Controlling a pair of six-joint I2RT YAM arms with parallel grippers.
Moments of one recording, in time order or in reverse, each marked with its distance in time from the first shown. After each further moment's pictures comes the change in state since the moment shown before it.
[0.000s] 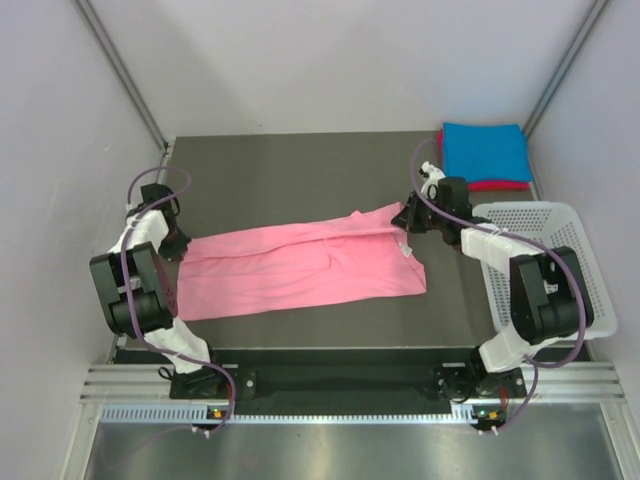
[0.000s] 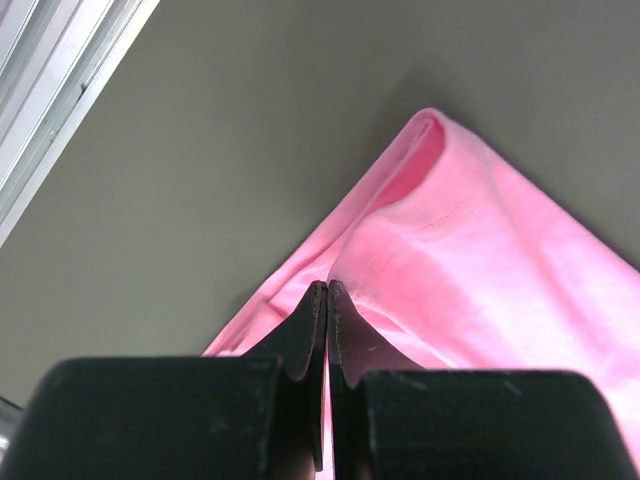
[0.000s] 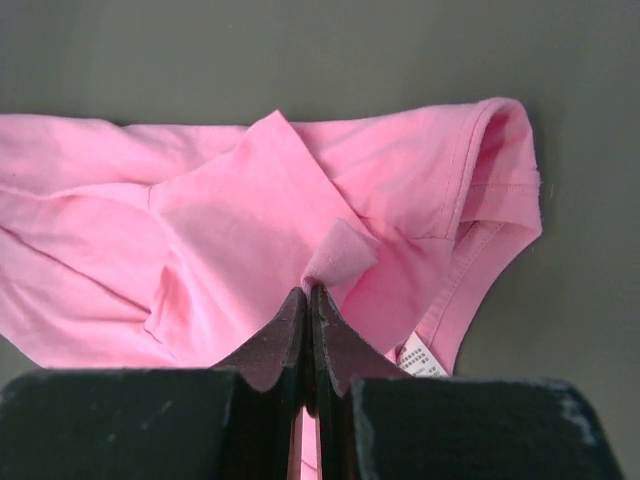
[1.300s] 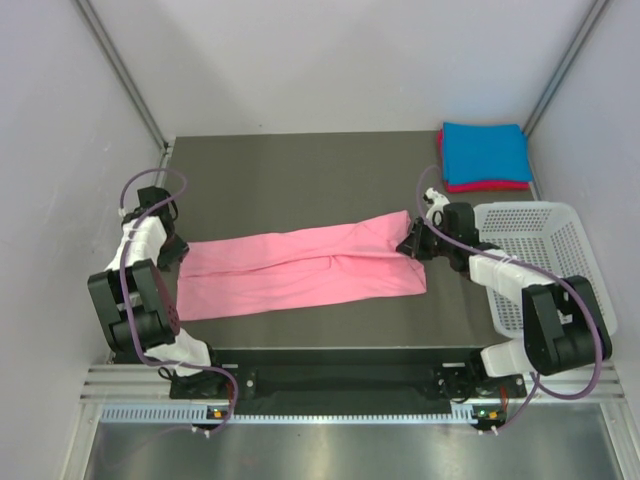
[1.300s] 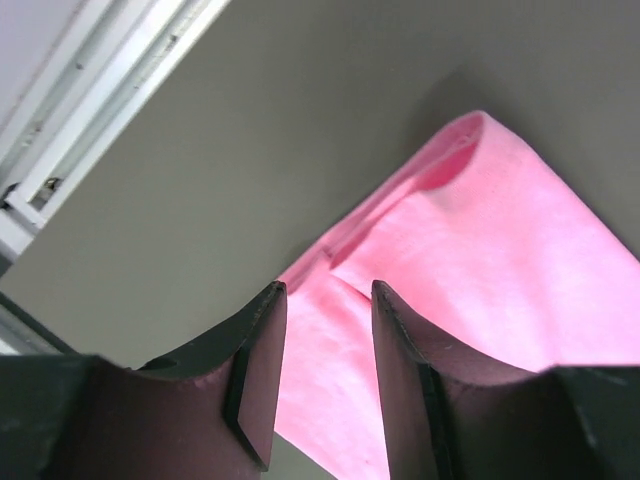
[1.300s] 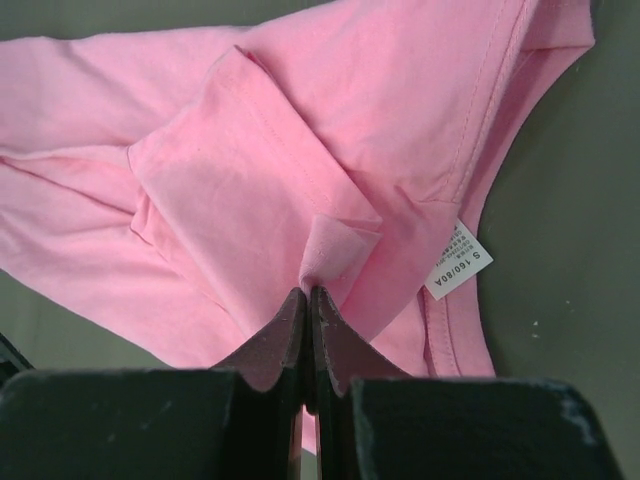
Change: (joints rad) left arm 0.001 -0.118 -0.044 -0.083 -0.094 -0.039; right arm 0.016 -0.183 -0.229 -0.027 -0.012 0.004
